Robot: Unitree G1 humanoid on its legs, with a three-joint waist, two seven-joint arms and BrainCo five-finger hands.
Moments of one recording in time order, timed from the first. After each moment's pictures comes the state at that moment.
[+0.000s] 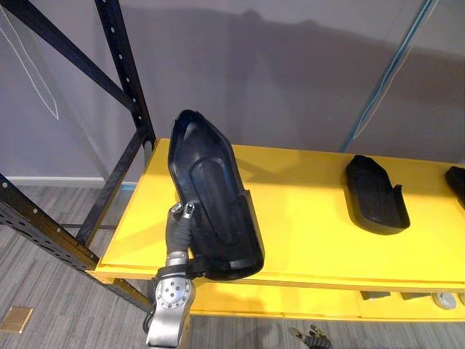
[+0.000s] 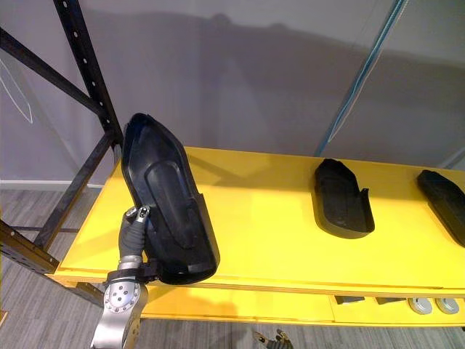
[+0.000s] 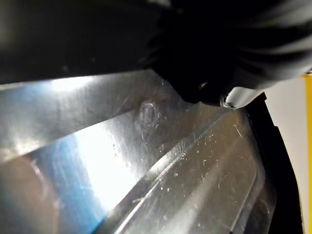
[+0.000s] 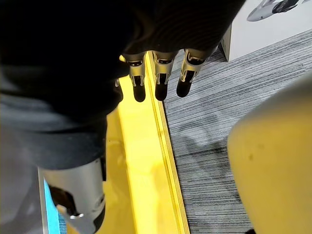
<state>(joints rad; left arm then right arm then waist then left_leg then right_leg) 0.13 -0.01 -0.08 -0.16 0.07 -0.09 0.21 0.15 0.04 -0.23 0.92 0.00 0.00 -0.06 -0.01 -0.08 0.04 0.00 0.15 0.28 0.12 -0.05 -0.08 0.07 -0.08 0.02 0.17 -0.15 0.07</state>
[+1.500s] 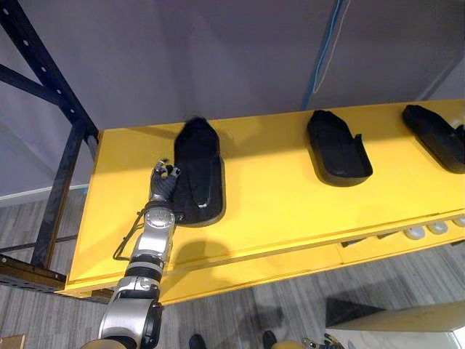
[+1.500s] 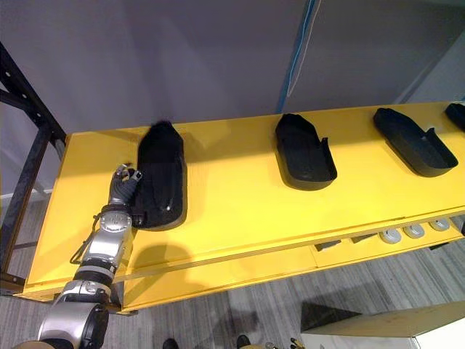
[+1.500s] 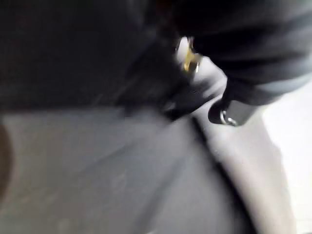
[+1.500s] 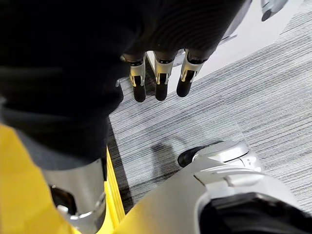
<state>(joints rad) -0.57 0.24 0.07 0.63 0.14 0.03 0.27 0.15 -0.07 -0.19 0.98 -0.02 0.00 -0.05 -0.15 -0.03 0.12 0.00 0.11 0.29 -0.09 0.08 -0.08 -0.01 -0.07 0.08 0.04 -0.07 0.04</state>
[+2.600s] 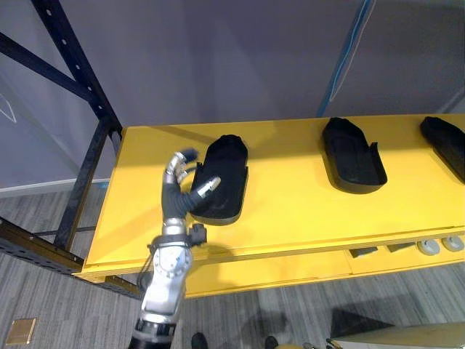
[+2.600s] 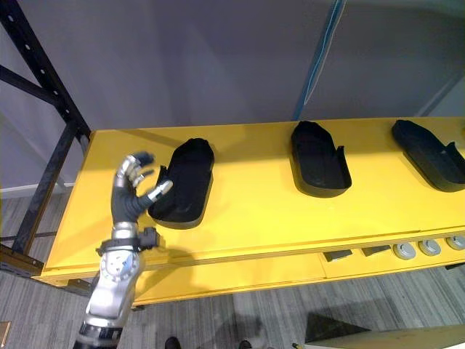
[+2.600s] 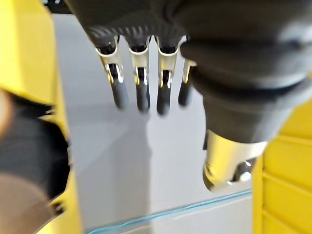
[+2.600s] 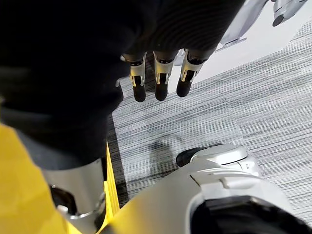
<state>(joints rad) -0.02 0.08 -0.15 -0.23 0.11 -0.12 0.29 0.16 -0.07 -0.19 1.00 -0.03 0.00 -0.05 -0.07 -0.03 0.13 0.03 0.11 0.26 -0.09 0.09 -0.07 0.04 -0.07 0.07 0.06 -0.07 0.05</state>
